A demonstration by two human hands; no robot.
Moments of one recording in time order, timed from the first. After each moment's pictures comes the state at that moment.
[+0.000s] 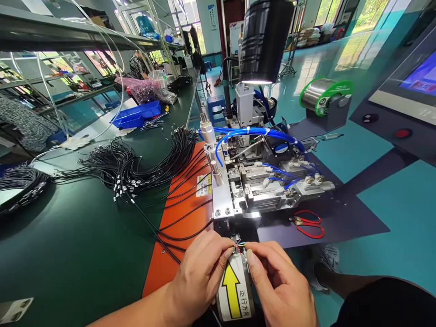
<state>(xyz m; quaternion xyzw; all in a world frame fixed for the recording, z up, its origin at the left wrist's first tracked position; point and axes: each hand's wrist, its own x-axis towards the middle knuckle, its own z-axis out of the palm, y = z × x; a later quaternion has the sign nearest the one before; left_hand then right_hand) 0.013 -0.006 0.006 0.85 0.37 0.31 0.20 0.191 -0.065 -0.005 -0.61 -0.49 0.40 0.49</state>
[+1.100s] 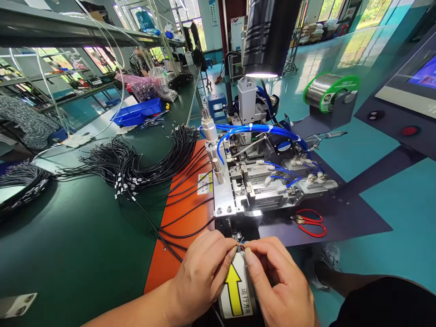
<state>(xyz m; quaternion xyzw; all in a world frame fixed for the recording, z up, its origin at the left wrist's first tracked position) 0.014 -0.005 0.008 0.87 0.35 0.29 0.16 0.189 -0.064 0.003 -0.60 -0.54 0.34 0.48</state>
